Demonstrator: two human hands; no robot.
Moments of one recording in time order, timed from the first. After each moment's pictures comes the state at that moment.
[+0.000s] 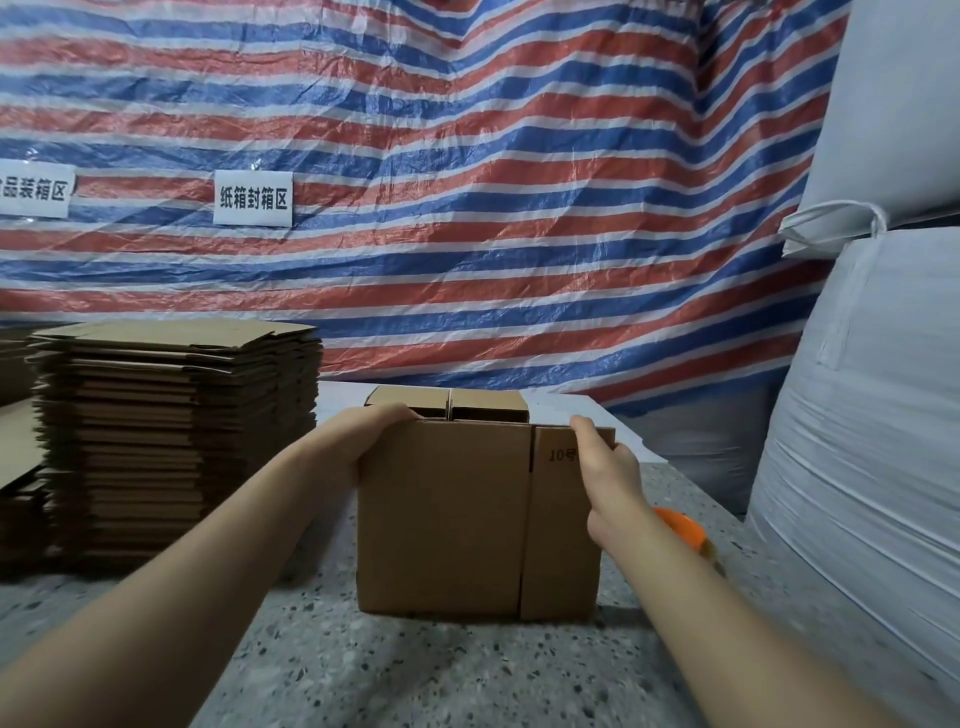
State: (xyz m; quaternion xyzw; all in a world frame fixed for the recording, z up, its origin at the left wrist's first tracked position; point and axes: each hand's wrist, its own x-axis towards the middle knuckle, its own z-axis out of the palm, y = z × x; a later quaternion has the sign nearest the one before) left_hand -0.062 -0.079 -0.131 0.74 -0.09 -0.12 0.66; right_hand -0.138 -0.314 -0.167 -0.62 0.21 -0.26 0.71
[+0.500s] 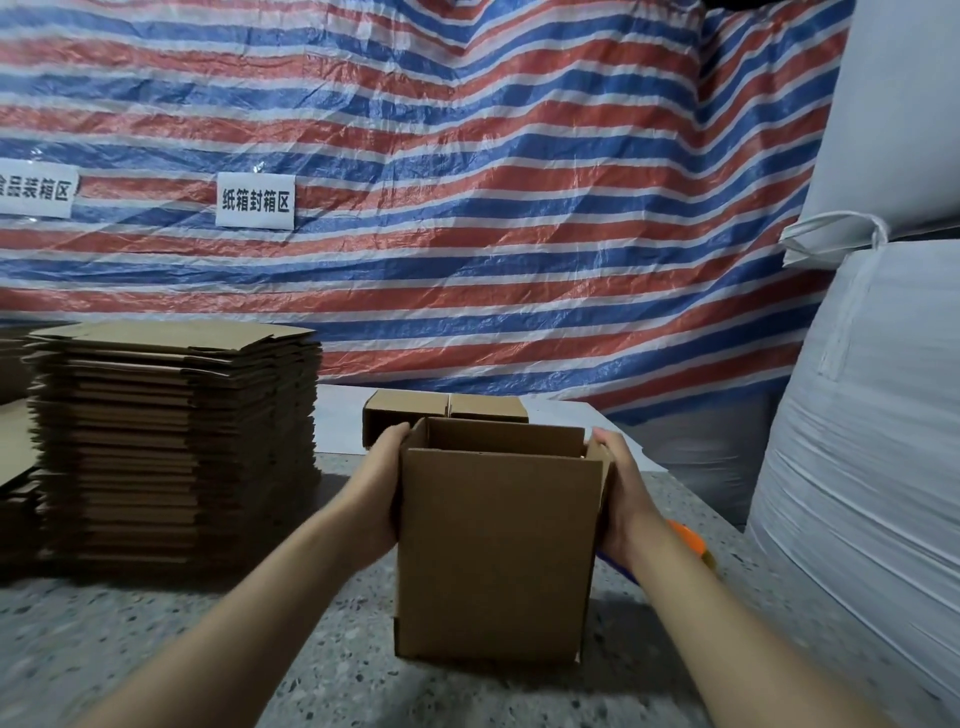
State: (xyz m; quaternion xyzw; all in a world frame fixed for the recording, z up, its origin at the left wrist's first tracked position) left_hand -0.091 -0.104 -0.168 0.60 -0.07 -0.15 0.78; right_hand -0.135 -0.346 -0.184 -0.61 0.07 -0.13 0.78
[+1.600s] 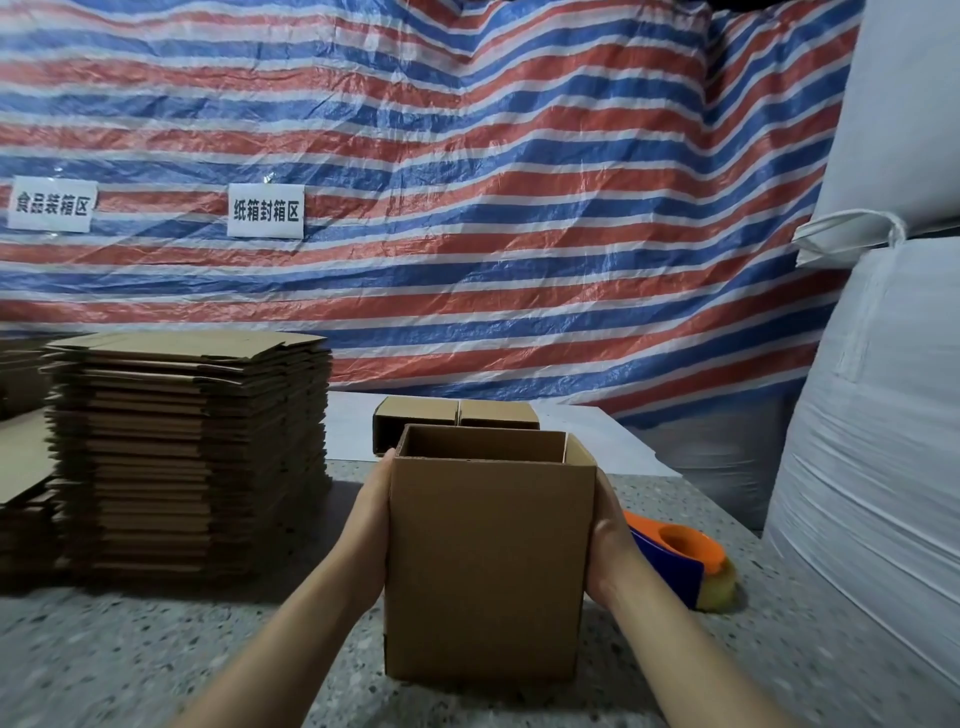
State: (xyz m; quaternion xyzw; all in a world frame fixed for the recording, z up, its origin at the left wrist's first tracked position) left_hand -0.095 -0.098 -0.193 0.59 -0.04 -0.04 0.81; right_hand -0.135 -0.310 -0.208 -0.60 0.10 -0.17 0.77
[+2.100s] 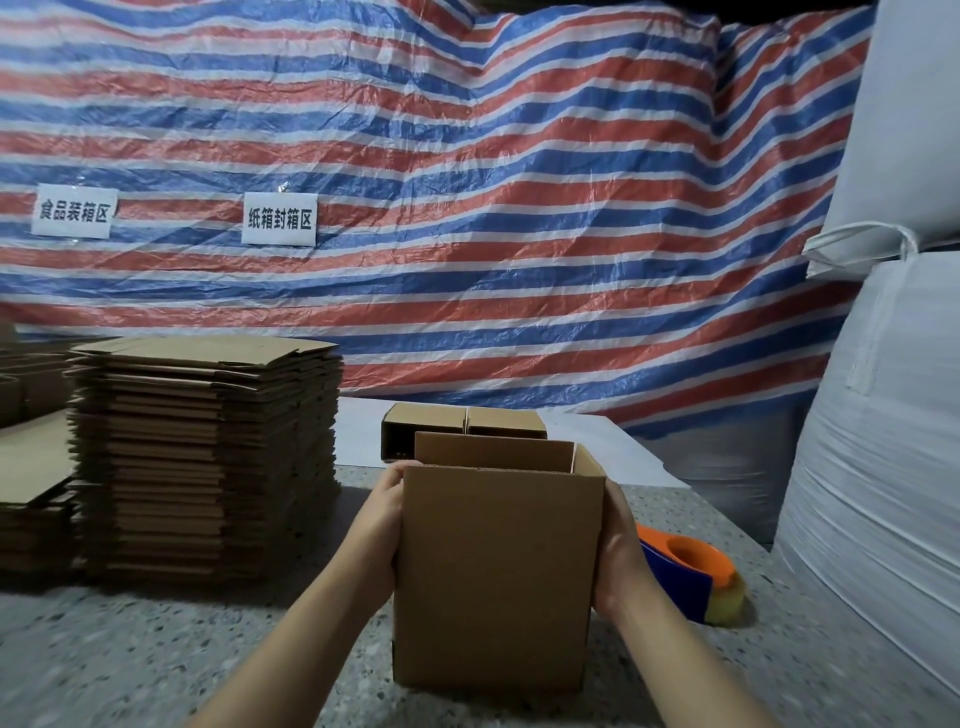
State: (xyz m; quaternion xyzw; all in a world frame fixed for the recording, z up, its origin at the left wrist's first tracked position) left_hand -0.103 -0.093 -0.188 0.60 -0.08 -0.06 0.79; right_hand -0.139 -0.307 -0.210 -0.55 0.05 -0.20 0.81
